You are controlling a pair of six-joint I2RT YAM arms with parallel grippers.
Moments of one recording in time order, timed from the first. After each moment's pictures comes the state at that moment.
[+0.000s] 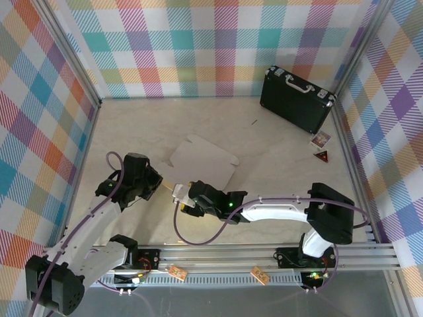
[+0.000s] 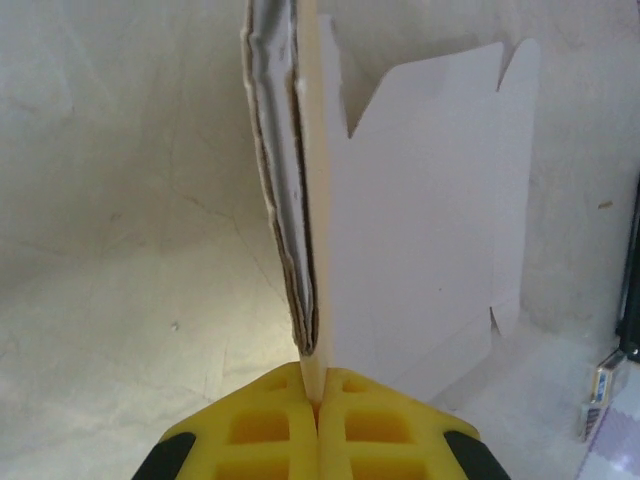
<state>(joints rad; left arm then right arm) -0.33 0.95 0.70 -0.63 0.05 -1.16 1.25 1.60 0.97 -0.03 0.24 -0.26</state>
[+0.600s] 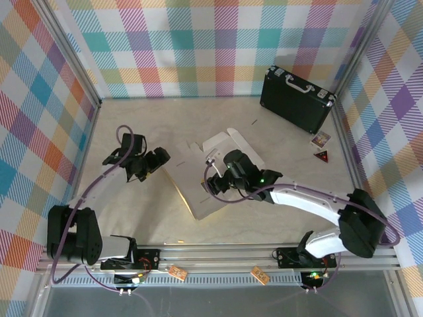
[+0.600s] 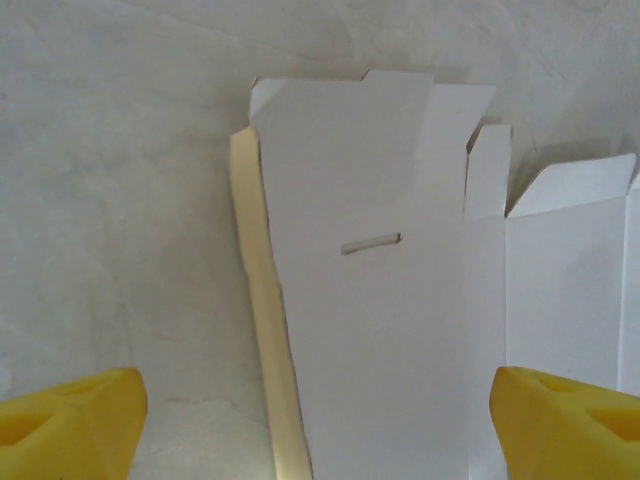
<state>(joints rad) -0.13 1.30 0.84 -0.50 0.21 -0.74 0.92 1.41 0.91 -0.16 -0.04 0.05</state>
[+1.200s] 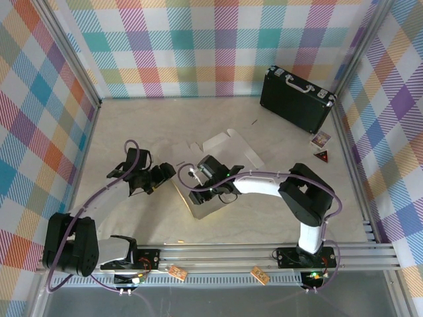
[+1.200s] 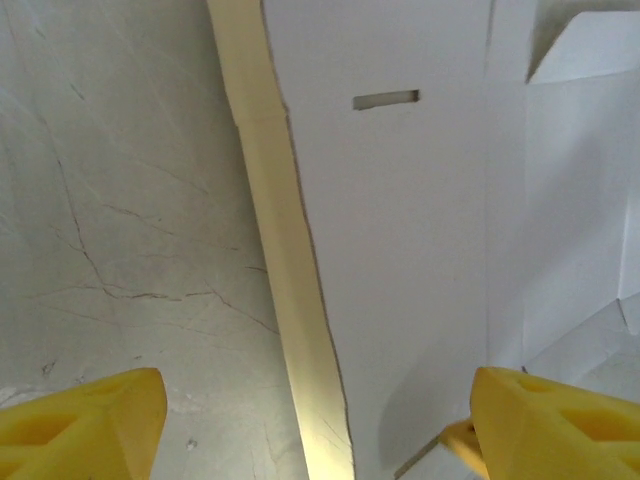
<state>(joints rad) -0.19 1.25 0.66 -0.41 0.31 -0.76 0.96 1.85 1.11 -0.24 -0.29 0.26</state>
